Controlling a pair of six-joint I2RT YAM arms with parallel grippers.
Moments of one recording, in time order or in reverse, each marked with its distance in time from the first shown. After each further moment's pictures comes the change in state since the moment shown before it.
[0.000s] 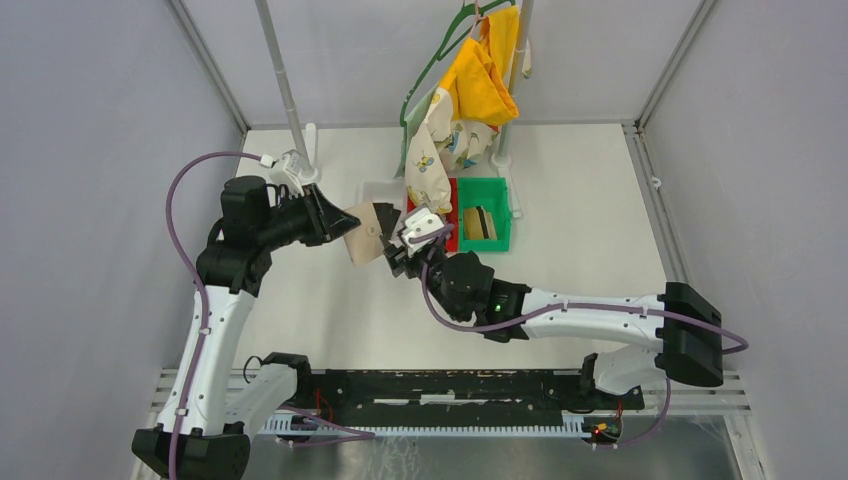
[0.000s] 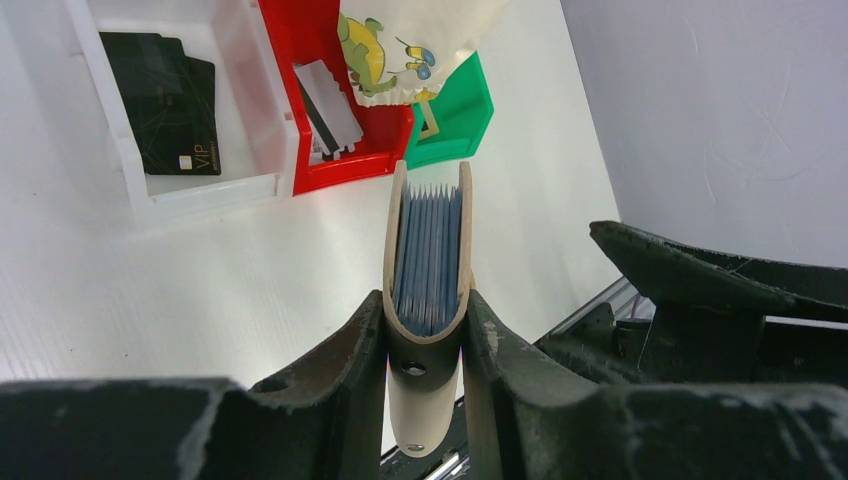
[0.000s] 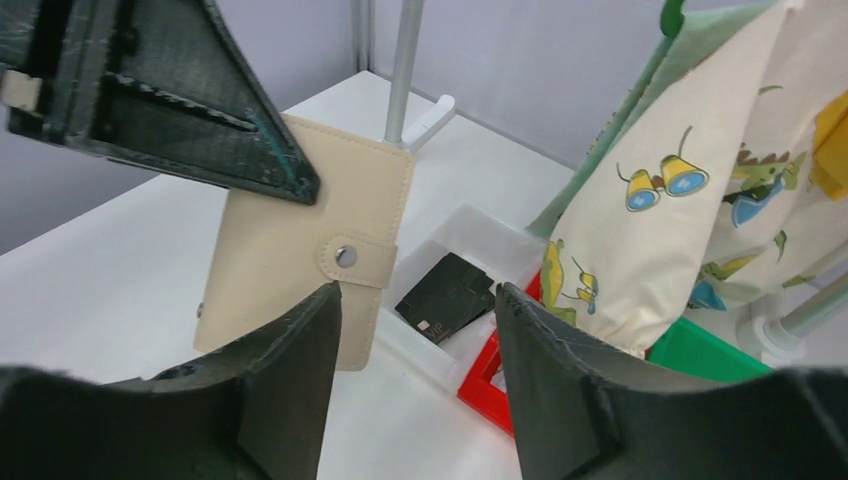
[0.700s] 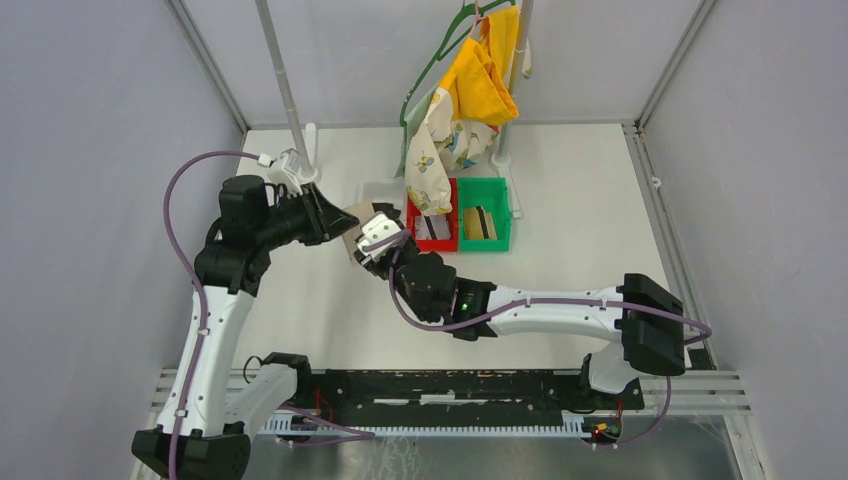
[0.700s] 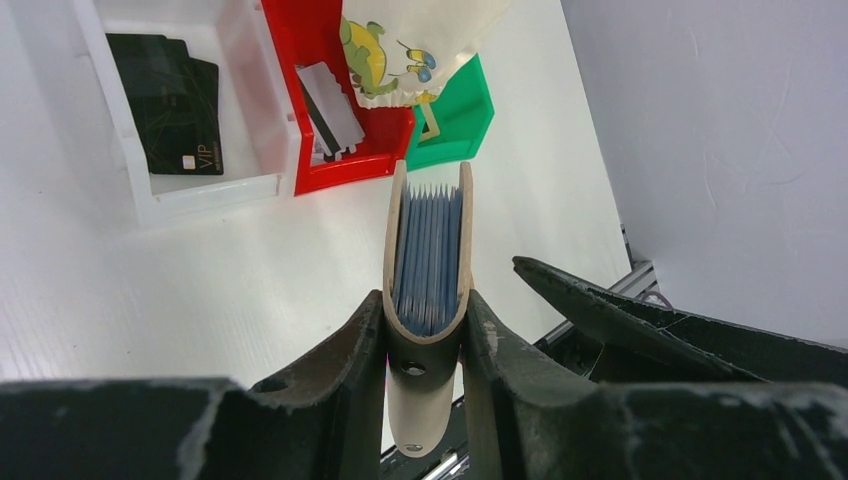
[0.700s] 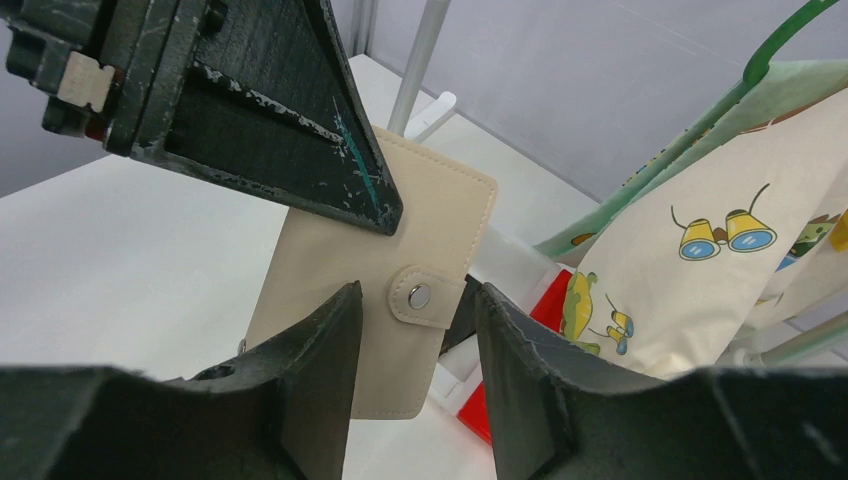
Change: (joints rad) left arm 0.000 0.000 0.015 -0.013 -0.002 -0.003; right arm 0.046 0.179 0.162 -0.024 0.035 -0.111
